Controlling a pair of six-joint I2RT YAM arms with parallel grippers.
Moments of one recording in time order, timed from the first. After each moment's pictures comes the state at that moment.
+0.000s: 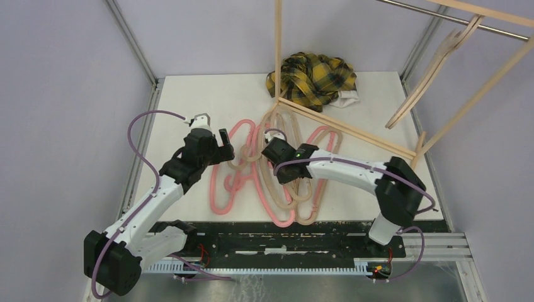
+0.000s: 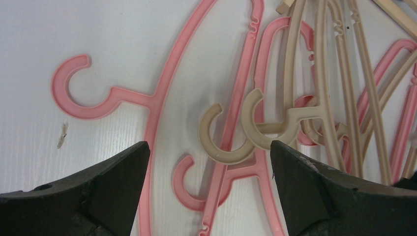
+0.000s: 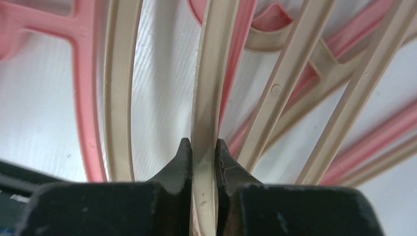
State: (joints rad) left arm -0.43 1.00 0.75 -0.39 -0.26 -0.48; right arm 0.98 1.73 1.21 -0.64 0.25 0.50
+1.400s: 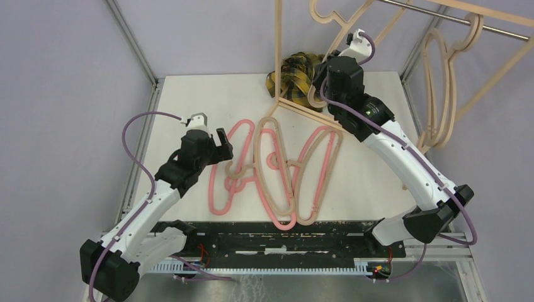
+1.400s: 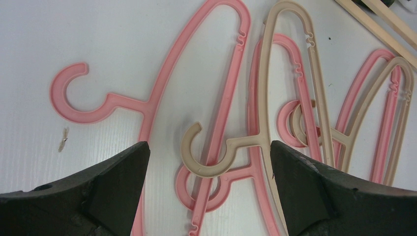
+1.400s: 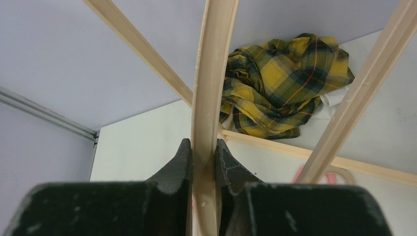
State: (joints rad) left arm -0.43 0.94 0.75 -0.39 -0.25 -0.48; right arm 0.65 1.44 1.68 -0.41 0.66 0.55
